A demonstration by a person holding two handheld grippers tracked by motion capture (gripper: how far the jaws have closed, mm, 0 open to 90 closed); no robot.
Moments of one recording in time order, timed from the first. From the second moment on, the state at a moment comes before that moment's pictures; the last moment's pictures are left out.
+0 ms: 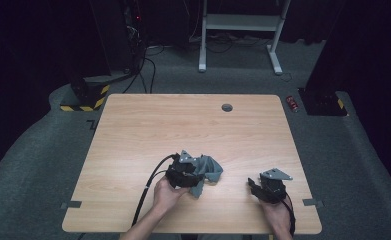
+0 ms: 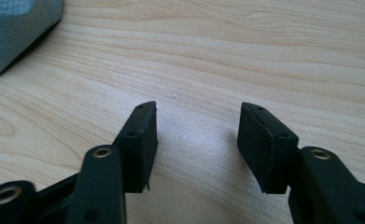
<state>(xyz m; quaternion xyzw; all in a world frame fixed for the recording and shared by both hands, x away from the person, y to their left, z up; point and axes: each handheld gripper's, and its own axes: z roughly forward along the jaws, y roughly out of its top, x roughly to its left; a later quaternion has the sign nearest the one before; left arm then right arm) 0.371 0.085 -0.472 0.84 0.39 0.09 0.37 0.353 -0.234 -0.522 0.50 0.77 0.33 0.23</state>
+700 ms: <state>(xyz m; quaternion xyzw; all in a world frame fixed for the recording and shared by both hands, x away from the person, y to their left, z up) 0.348 0.095 -0.488 0.85 0.37 0.12 0.35 0.363 -0.136 -0.508 0.41 0.83 0.37 0.14</state>
